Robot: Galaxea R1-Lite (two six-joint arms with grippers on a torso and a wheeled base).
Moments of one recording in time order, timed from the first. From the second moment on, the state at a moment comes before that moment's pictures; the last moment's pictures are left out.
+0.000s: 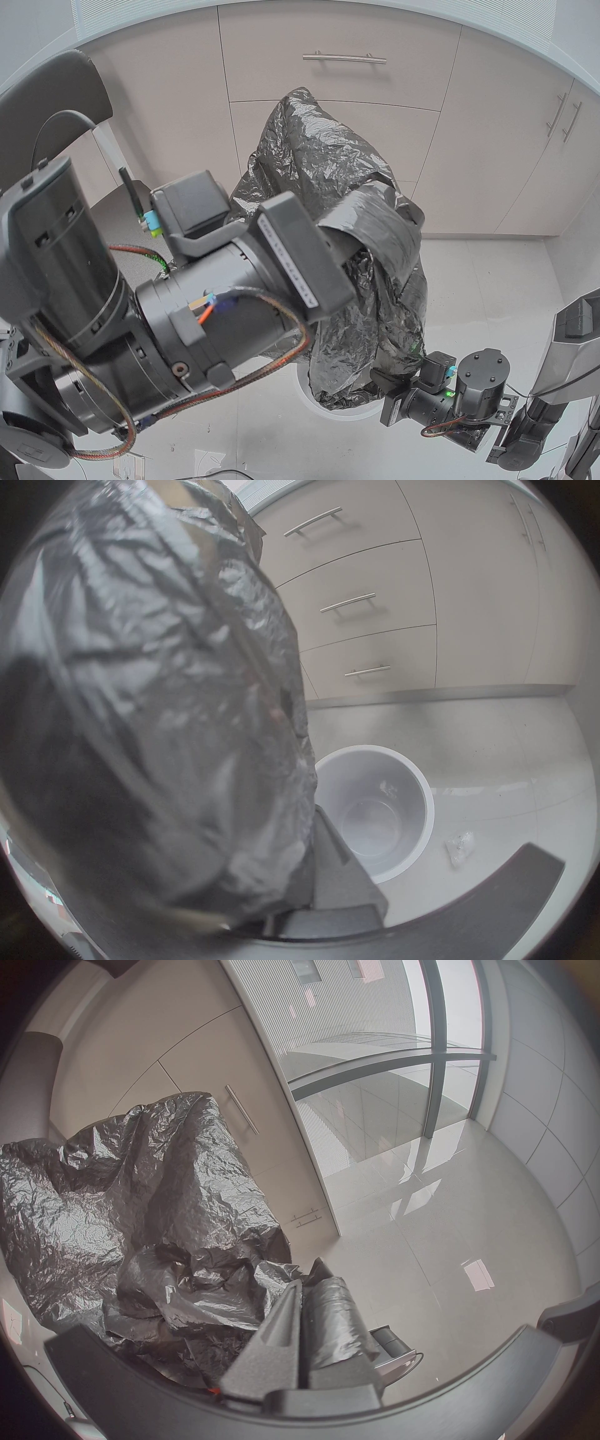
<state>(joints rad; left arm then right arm) -1.03 1.53 -0.79 -0.90 0.05 -0.81 0.79 2.06 -0.20 -1.55 -0.22 0.31</state>
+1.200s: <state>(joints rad) -0.99 1.71 -0.74 -0.98 -0.05 -0.75 0.77 1.55 -0.13 -1.29 -0.21 -0.06</state>
